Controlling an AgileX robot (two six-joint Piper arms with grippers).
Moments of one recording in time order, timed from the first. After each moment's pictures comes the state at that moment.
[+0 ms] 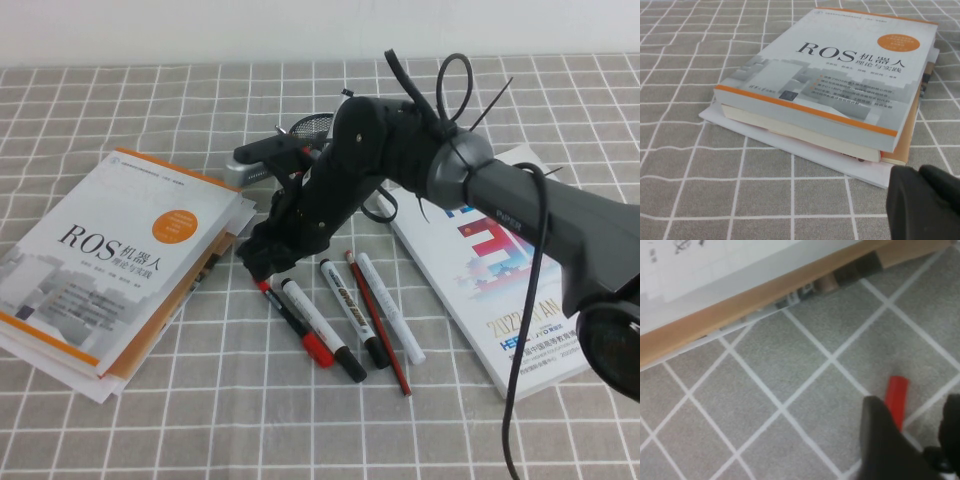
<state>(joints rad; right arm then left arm) 0.65 2.37 -2.11 0.43 0.98 -0.26 -0.07 -0.02 0.03 -0.04 0.38 0.07</state>
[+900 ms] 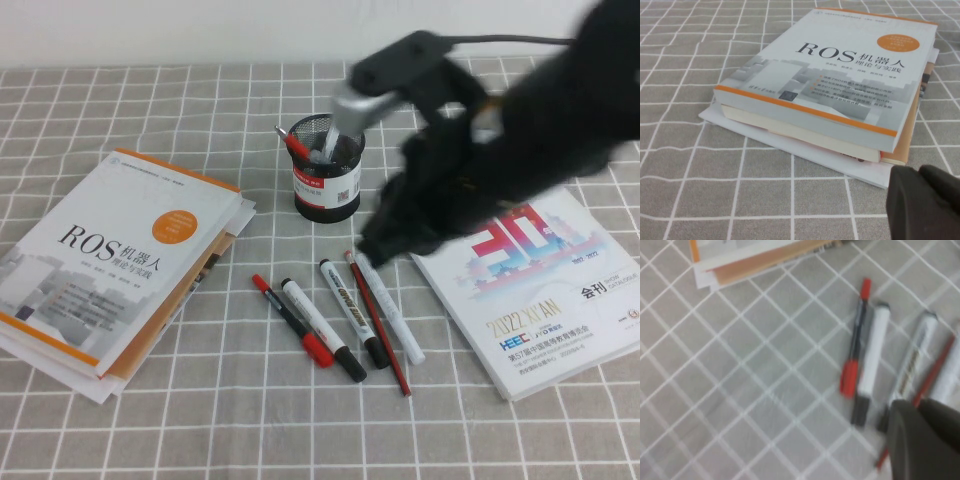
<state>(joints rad) 0.68 1.55 -1.45 0.23 0.94 -0.18 -0.07 -0.02 0.03 -0.04 0.38 0.07</state>
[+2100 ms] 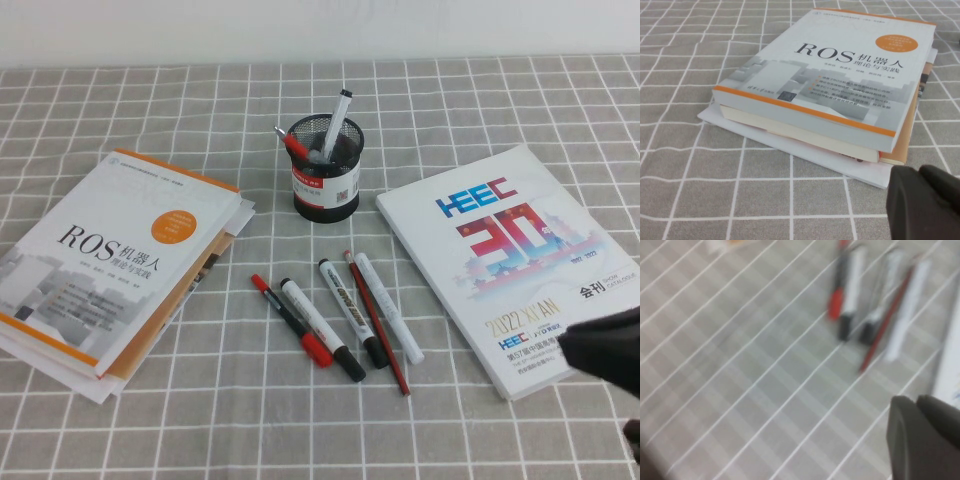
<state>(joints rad) 0.67 0.85 -0.88 0.18 0.84 -0.10 -0.07 -0.02 0.03 -0.04 0.38 0.07</state>
